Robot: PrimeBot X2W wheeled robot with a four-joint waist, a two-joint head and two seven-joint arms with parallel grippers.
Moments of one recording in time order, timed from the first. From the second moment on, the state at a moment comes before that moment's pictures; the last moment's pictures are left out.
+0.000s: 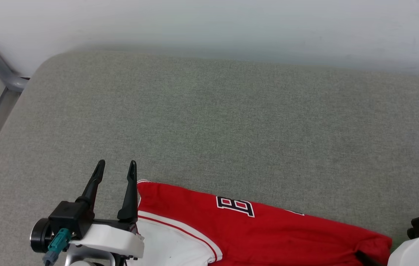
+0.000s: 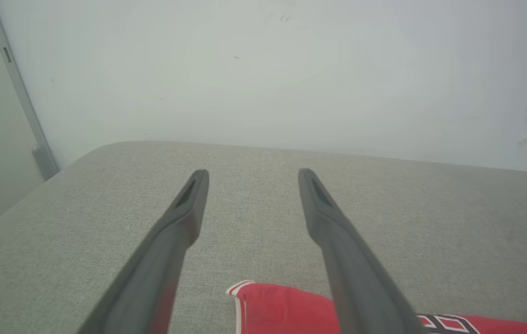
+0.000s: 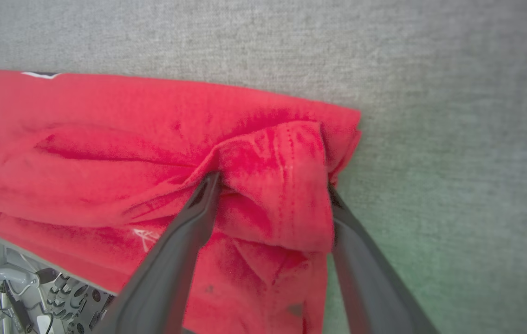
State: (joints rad) left arm -0.06 0.40 -0.39 -0.08 -0.50 0.27 -0.26; right arm 0.10 -0.22 -0.10 0.14 0.52 0.13 0.71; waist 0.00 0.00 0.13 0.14
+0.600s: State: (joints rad) left arm -0.02 0.40 -0.38 -0.04 -0.47 0.27 -0.26; right arm 0.07 -0.25 -0.10 0.09 0.55 0.13 0.73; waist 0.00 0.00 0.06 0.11
